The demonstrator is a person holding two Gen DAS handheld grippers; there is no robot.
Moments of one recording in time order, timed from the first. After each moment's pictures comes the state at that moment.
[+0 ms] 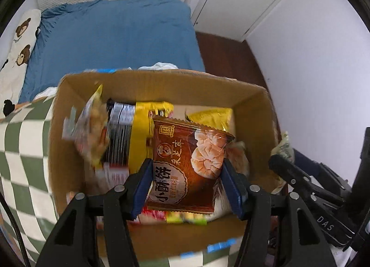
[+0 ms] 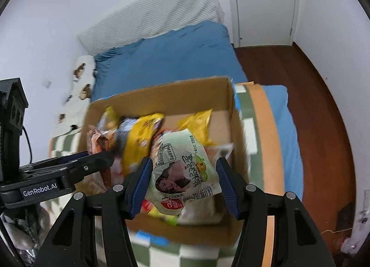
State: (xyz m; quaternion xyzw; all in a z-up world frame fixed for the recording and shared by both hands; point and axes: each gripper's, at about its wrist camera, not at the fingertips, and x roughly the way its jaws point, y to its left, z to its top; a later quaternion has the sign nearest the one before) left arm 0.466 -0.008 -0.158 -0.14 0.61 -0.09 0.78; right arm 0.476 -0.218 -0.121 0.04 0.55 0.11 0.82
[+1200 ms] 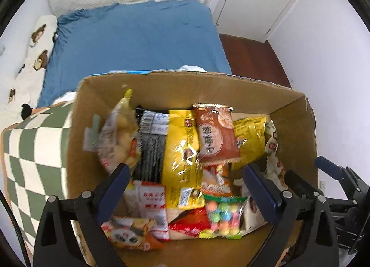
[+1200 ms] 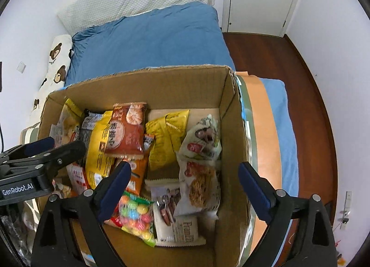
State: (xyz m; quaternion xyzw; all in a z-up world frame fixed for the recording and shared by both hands) left arm 0.458 0.014 -0.183 -0.09 0.59 -0.02 0.80; right arm 0.497 -0.197 -0.174 -0.02 0.59 0.08 0.80
